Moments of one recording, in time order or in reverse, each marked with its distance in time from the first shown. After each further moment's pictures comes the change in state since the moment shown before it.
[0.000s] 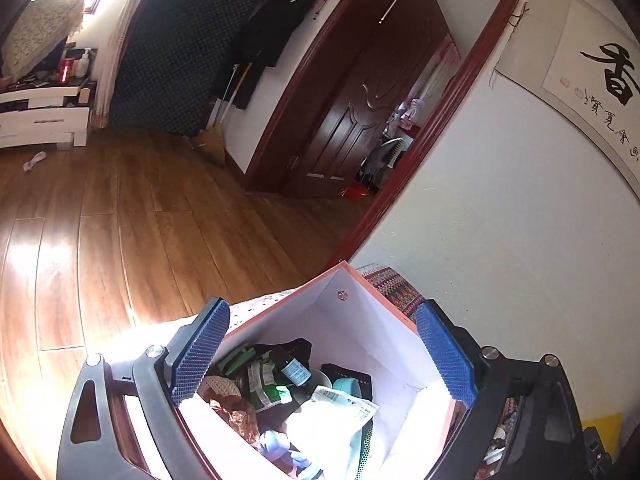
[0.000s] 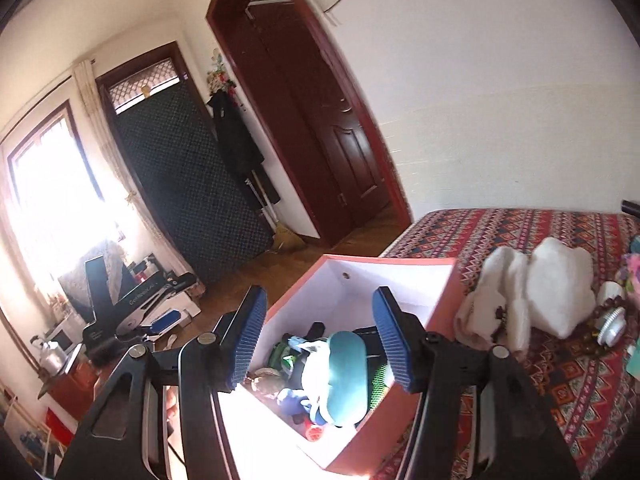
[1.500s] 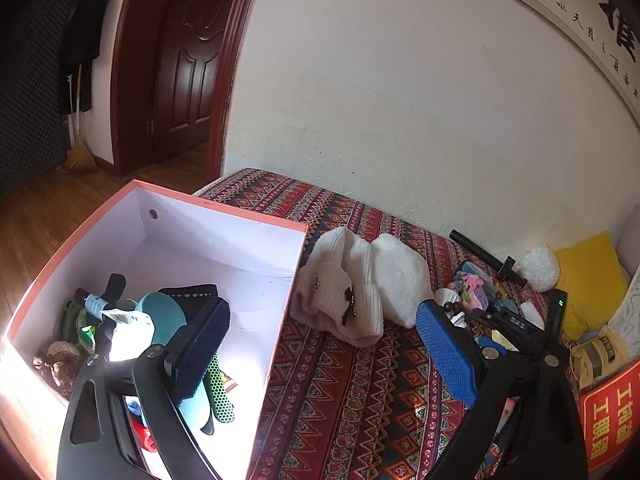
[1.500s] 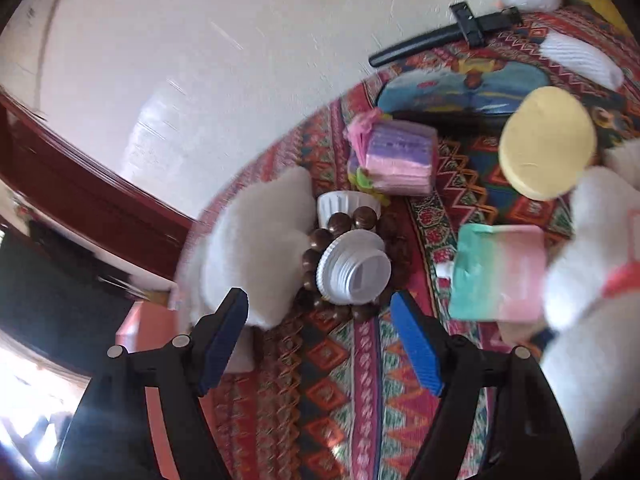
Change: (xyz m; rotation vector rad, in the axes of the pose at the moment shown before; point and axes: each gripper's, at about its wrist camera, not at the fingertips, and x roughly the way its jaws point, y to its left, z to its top) left arm 0.049 -0.205 -0.131 0.476 0.291 -0.242; right arm 0.000 -0.326 -0.034 0.637 0.113 -0.493
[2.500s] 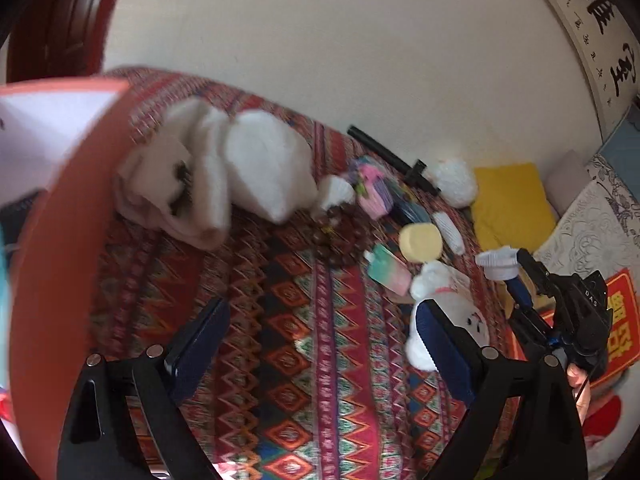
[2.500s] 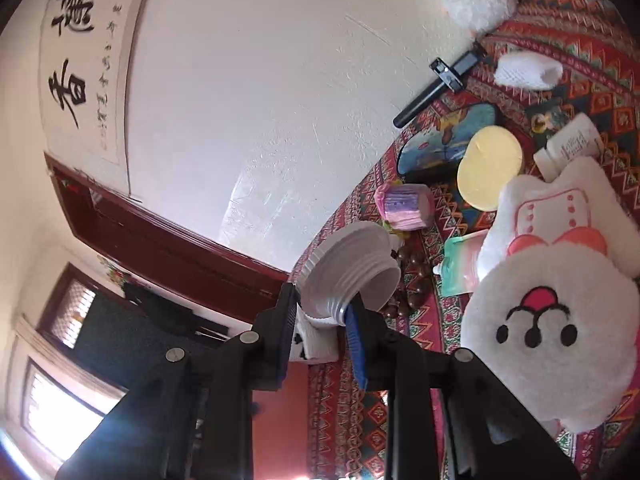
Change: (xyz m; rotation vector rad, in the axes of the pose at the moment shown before) left arm 0.120 -0.097 -0.082 -0.023 0.411 -0.430; right arm -0.163 -0.072 -0.027 0.189 -0.214 0.419
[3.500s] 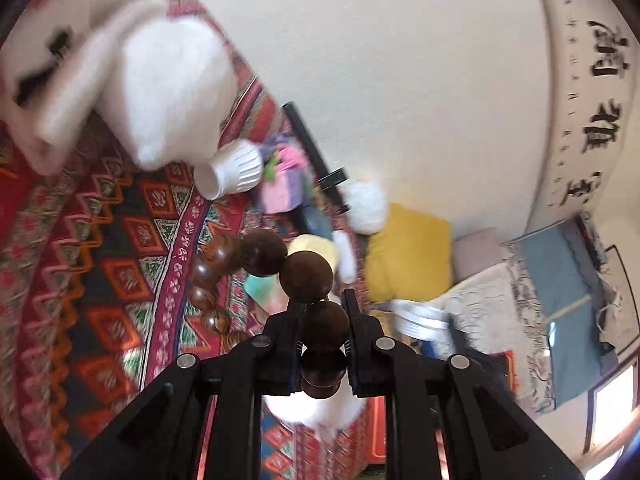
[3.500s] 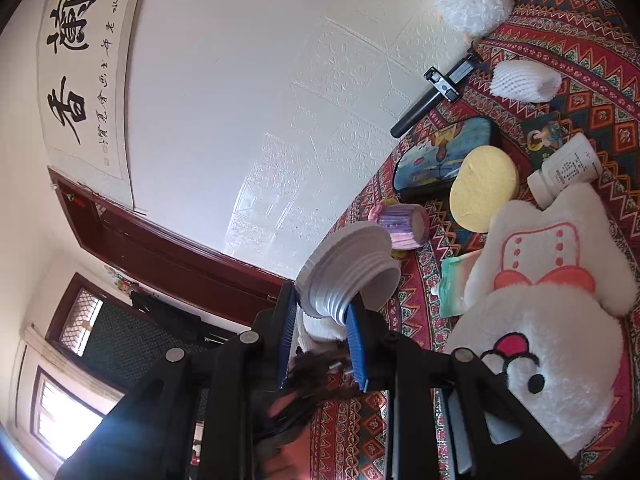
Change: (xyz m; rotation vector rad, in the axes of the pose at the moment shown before) left arm 0.009 -0.011 -0.004 -0.297 -0.061 -0.448; right arm -0.007 -0.012 0.024 0.001 -0.001 0.003
